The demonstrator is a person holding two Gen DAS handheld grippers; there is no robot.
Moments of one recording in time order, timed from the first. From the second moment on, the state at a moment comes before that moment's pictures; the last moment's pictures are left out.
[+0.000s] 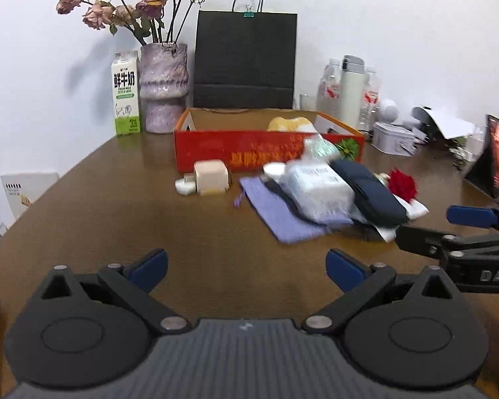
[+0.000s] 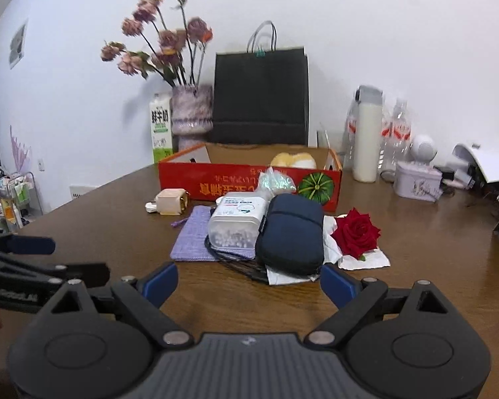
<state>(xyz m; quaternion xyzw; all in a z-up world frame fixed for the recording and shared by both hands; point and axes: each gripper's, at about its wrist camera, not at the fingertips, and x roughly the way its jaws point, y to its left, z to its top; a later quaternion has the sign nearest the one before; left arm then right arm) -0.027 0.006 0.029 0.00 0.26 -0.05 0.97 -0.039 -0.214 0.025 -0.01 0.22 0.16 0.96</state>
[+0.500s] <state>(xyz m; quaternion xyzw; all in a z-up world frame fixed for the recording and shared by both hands) 0.166 0.026 0.016 -0.01 0.29 -0.01 0.96 0.101 -0.159 0.035 -0.05 0.27 0.20 0.94</state>
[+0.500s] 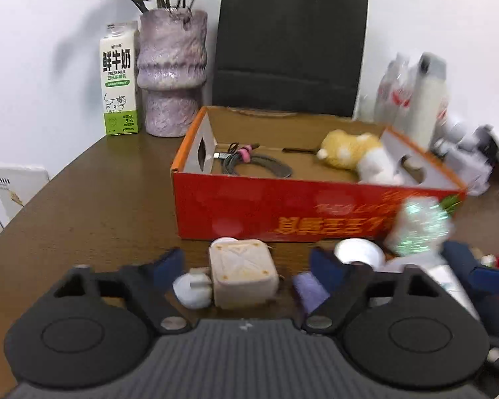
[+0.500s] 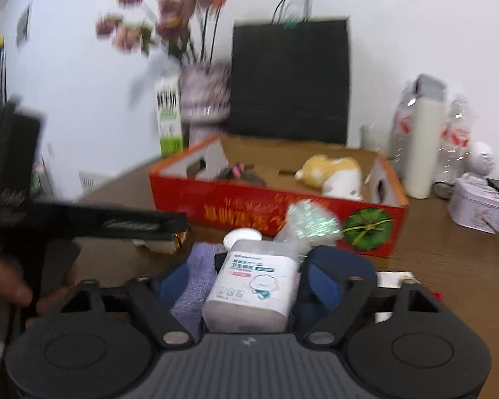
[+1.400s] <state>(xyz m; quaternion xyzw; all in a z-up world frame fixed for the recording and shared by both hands) -0.053 0.009 0.024 0.02 0.30 -0.09 0.95 -0.044 -0.169 0.030 -0.06 0.27 0.20 0.94</state>
